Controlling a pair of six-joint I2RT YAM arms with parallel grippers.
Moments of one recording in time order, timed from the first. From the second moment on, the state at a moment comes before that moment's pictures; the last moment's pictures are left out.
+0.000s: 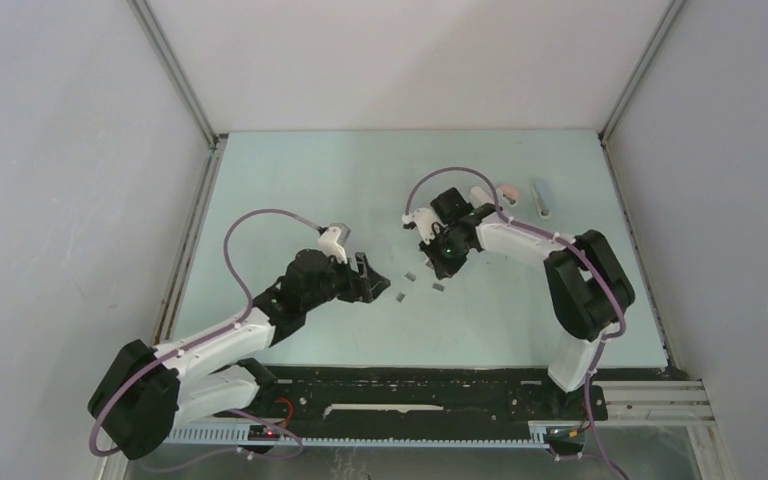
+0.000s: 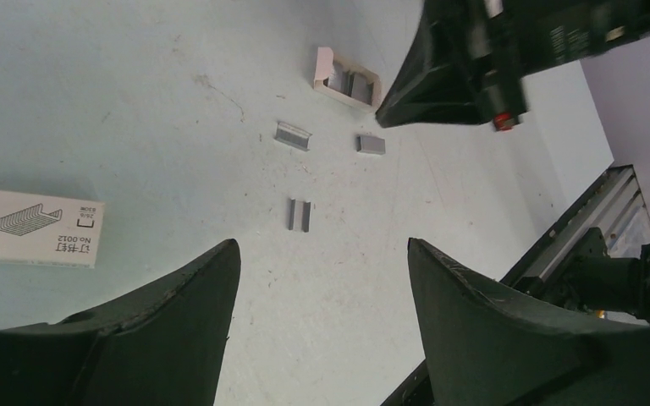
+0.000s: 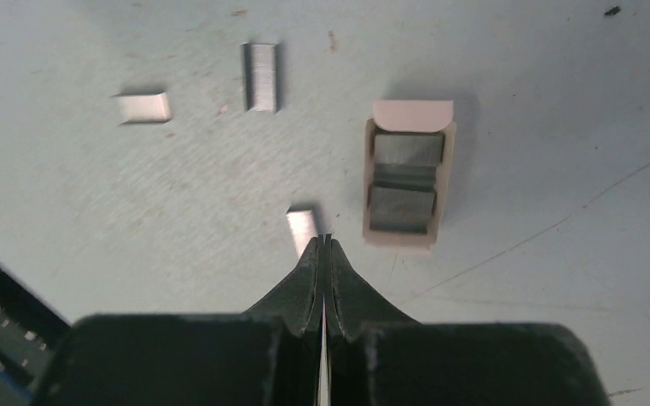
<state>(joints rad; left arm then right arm) -0.66 1.04 0.42 0.20 0.12 -0.58 0.58 1.82 1.19 -0.58 -0.23 -0.26</state>
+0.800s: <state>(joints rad) -0.87 1.42 0.76 -0.01 -0.12 -0.49 0.33 1.56 1.23 -0.88 -0.83 -0.60</state>
